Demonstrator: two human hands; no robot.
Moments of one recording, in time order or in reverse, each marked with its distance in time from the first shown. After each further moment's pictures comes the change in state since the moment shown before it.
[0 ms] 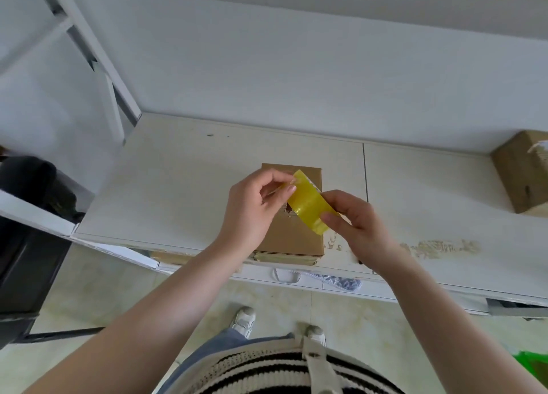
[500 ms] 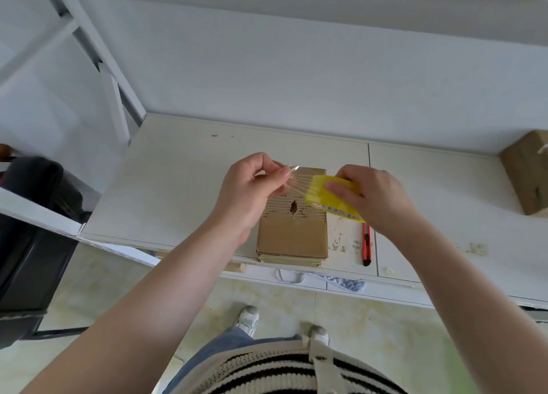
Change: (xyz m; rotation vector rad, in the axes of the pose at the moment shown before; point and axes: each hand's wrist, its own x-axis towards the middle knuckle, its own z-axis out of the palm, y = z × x) left_hand 0.017 0.033 -0.017 -0.254 -0.005 -0.273; right_hand 0.041 -0.028 -0.029 -0.749 0.072 0.131
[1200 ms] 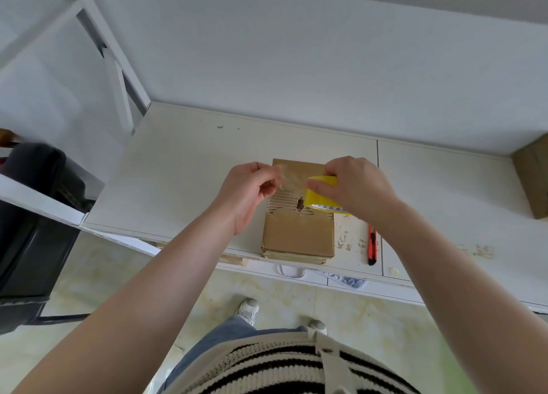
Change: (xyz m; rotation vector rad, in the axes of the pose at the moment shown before) left_hand 0.024 -0.026 -0.016 -0.190 0.037 -0.282; right_hand 0.031 -0.034 0.014 -0.136 -0.152 0.054
